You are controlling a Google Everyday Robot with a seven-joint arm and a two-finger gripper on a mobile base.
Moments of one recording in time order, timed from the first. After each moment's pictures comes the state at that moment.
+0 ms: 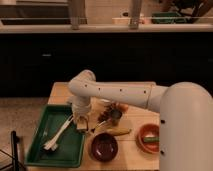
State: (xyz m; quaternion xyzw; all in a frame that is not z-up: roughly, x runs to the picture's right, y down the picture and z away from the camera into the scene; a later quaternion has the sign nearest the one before) arm -0.129 0.168 0.761 -0.21 -0.36 -0.67 0.62
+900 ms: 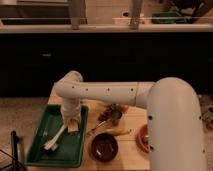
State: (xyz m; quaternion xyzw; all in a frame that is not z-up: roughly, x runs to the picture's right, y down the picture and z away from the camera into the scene) arm -0.181 0.176 0.748 -0.20 -0.37 -0.71 0.57
